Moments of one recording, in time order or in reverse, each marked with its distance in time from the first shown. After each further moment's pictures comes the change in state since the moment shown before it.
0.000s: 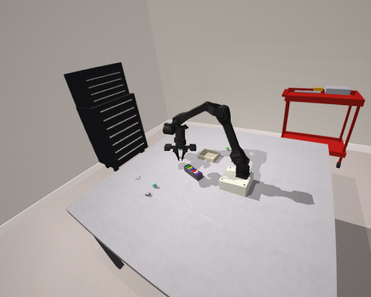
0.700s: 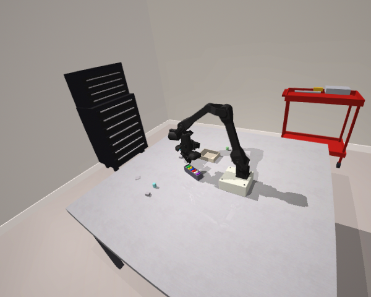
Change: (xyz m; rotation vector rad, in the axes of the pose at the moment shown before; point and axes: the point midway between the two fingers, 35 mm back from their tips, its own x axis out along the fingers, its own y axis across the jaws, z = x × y) arm 0.029 -0.049 0.020 0.918 -0.217 -0.039
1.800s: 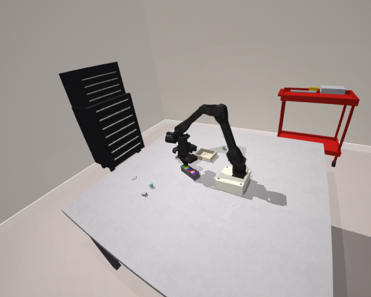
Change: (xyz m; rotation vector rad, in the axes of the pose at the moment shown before) arm 0.023 0.002 0.000 0.032 -0.003 0.011
